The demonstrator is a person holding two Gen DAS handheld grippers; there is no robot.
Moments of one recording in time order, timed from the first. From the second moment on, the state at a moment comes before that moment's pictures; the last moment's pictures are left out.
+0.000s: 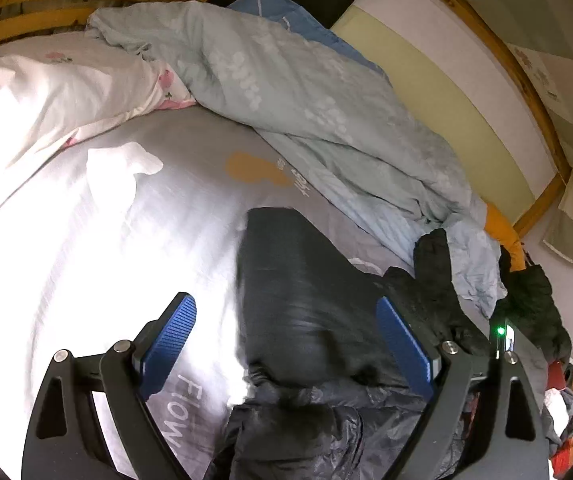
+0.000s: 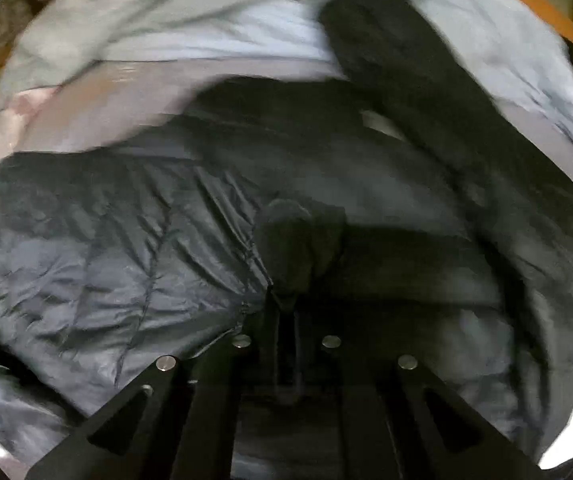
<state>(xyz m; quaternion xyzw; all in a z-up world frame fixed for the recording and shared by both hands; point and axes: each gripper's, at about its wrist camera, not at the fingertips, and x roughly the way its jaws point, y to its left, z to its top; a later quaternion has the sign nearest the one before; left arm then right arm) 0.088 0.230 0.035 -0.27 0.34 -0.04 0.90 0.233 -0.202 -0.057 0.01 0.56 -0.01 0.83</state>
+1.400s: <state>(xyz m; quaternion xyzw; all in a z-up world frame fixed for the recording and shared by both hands) 0.143 0.131 -0.034 -0.06 0.47 0.00 0.88 0.310 -0.268 0.048 0.04 0.47 -0.05 0.88</state>
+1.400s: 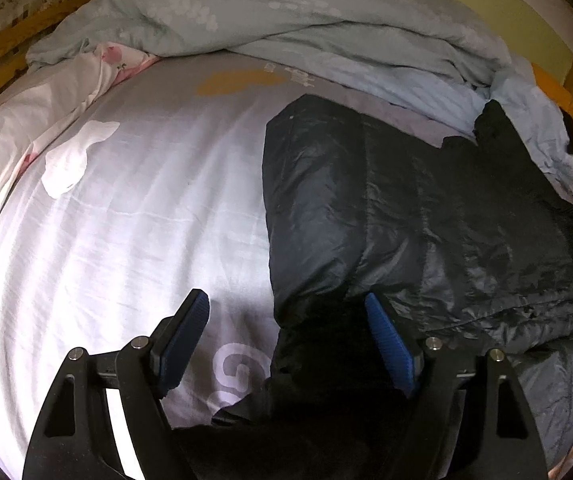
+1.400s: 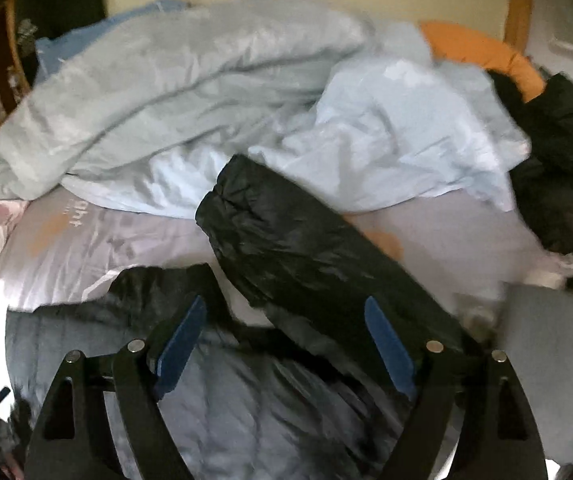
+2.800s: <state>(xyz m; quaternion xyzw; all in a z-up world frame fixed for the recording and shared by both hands) 0.092 0.172 0.032 -0.16 0.37 -0.04 0.92 0.163 -0.164 0.201 0.06 0.29 0.24 0.93</state>
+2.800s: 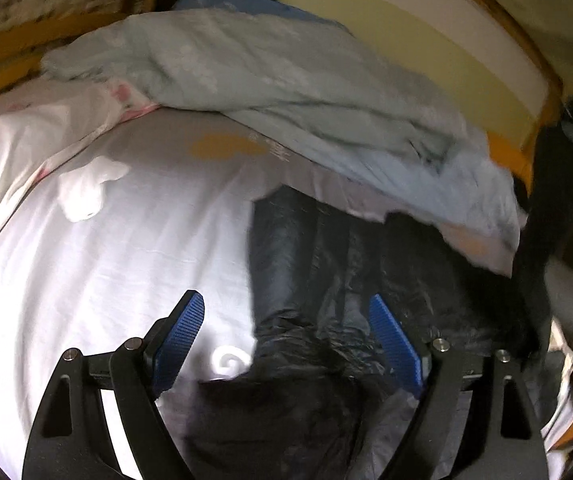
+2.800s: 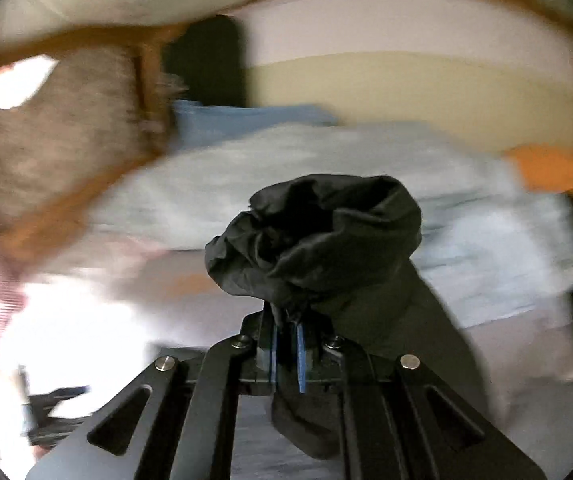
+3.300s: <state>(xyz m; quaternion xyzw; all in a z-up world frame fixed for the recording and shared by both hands) 0.097 0.215 0.032 -0.19 0.35 -0.03 0.92 0.173 -0.021 0.029 0.06 0.45 0.26 0.85</state>
